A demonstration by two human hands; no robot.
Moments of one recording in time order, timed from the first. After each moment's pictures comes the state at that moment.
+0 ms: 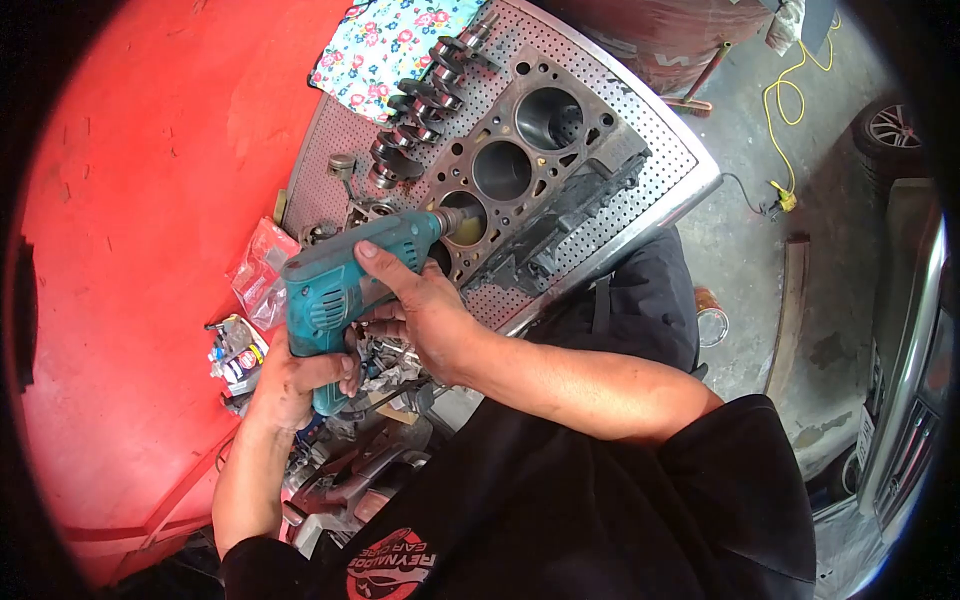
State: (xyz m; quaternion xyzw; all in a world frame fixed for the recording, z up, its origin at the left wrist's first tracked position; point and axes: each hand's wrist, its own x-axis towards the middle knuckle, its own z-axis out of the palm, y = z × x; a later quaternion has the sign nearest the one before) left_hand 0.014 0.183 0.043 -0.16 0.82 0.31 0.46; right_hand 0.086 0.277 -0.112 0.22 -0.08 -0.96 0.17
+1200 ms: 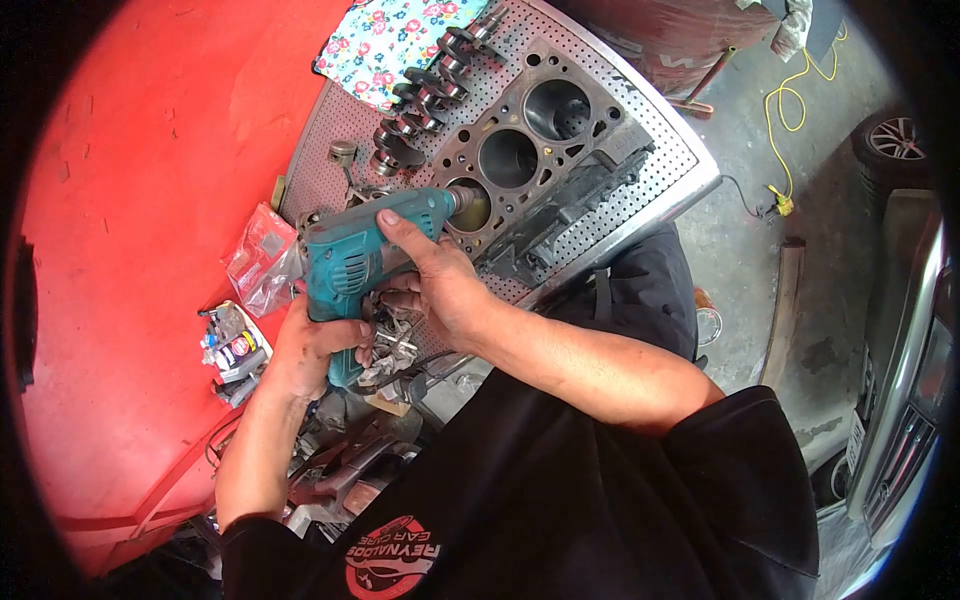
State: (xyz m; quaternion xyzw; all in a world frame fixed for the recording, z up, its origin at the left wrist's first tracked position) left_hand 0.014 0.177 0.022 -0.16 0.82 0.30 0.46; right_hand 0.083 0.277 -0.127 0.22 -0.05 -0.96 0.17
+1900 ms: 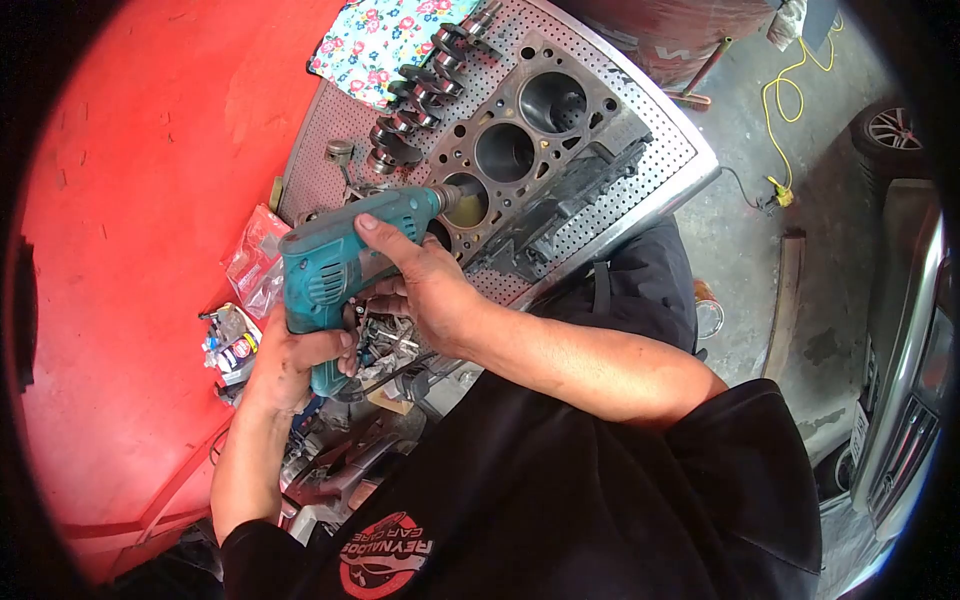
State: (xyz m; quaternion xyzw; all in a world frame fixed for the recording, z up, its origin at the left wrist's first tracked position) left_hand 0.011 0.178 0.042 -0.14 0.83 0.29 0.46; right_hand 0.082 0.279 -0.113 0.19 -0.06 -0.96 0.17
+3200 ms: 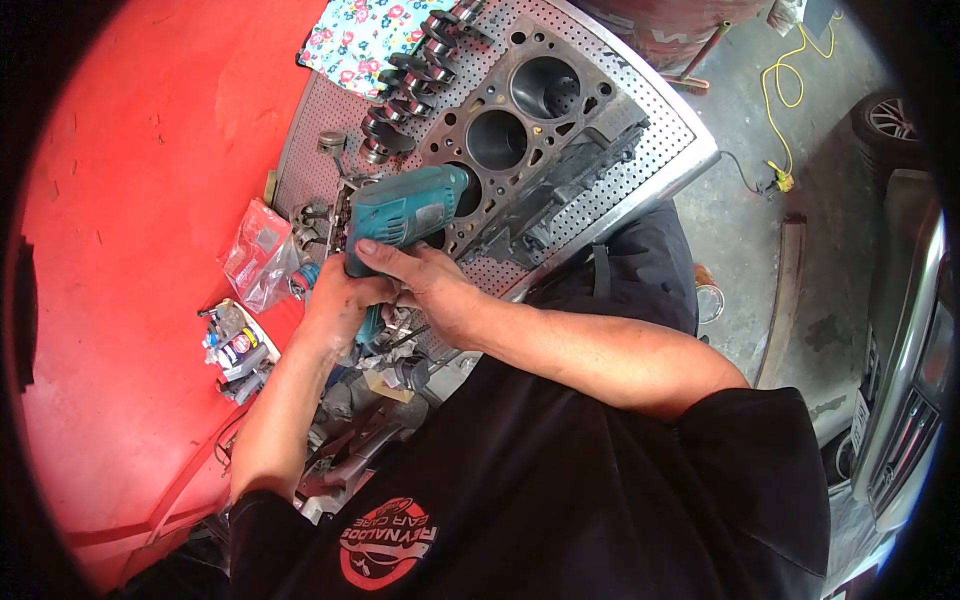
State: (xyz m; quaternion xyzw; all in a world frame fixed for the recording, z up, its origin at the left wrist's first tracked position) left_hand 0.007 0.179 -0.035 -0.13 0.84 0.24 0.47; right_hand 0.100 0.262 -0.134 0.18 0.00 -0.96 0.21
